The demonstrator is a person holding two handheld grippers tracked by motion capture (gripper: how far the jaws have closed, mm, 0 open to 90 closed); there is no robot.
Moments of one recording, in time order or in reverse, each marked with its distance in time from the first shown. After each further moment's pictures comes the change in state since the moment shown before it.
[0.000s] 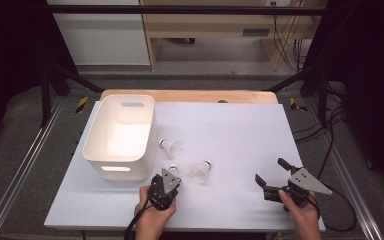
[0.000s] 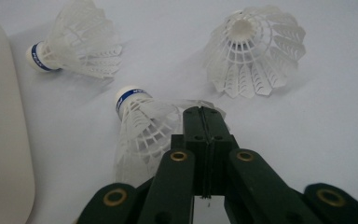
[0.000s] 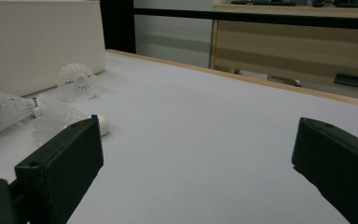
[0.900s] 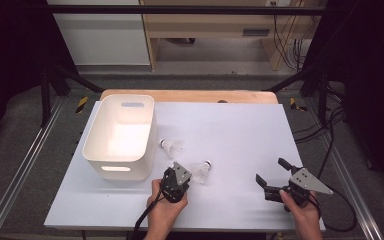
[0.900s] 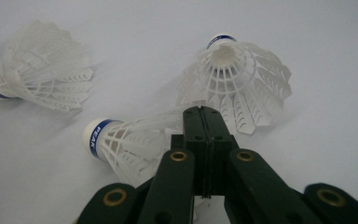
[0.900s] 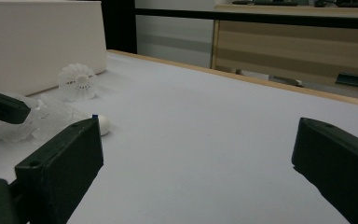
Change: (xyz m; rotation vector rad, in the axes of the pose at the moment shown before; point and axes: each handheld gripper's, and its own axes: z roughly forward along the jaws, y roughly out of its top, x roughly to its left) left arm -0.011 0.020 0.024 0.005 -0.031 -0.010; right arm -0.002 0.000 -0.001 0.000 0.006 0.000
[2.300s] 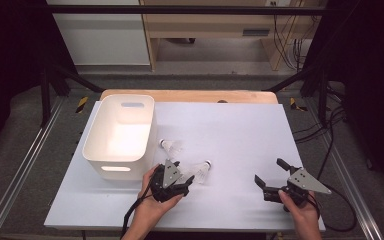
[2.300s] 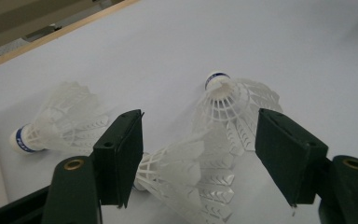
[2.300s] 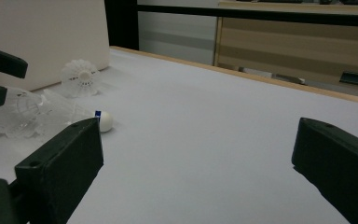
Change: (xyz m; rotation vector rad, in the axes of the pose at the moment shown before) left arm 0.025 -0.004 -0.015 -0.166 -0.093 0.138; right arm 0.002 -0.001 0.002 0.016 0.011 -0.002
